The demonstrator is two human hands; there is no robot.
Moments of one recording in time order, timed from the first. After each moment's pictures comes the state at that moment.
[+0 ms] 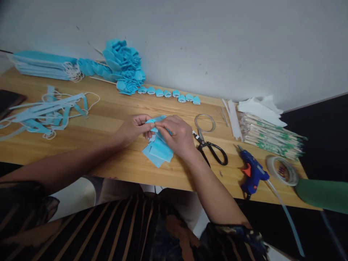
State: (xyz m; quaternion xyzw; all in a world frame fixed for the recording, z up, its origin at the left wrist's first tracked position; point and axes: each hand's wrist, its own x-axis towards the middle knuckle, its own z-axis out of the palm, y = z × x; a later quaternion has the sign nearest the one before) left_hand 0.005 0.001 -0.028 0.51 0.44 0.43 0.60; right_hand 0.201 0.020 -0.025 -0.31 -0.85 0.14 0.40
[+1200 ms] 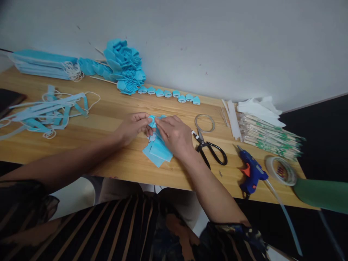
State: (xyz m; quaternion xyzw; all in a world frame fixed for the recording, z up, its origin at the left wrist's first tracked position) left_hand 0.006 0.005 -0.028 0.45 0.45 0.45 0.63; right_hand 0.198 0.015 -0.032 -0.34 -0.88 0.00 0.32
